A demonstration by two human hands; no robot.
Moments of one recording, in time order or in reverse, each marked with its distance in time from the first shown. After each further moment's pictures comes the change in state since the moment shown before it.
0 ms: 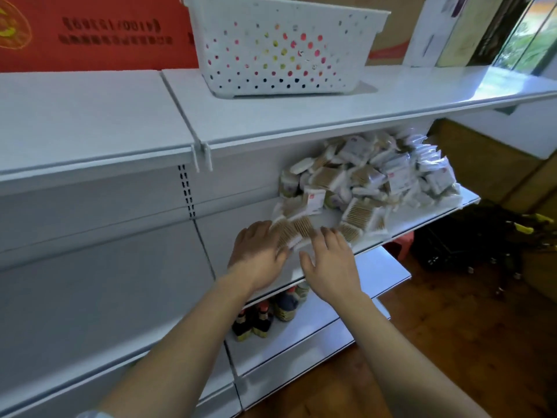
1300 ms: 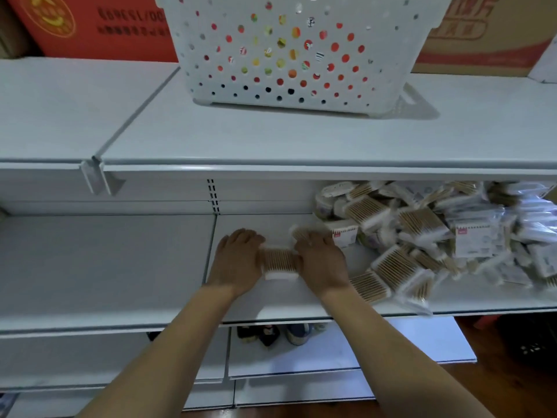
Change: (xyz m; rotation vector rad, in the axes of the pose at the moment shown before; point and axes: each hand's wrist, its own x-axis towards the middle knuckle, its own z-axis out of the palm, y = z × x) left_hand 0.037 -0.011 0.021 -0.018 0.076 -0.502; right_hand 0.132 0.025 0.050 -0.019 -0.233 -0.499
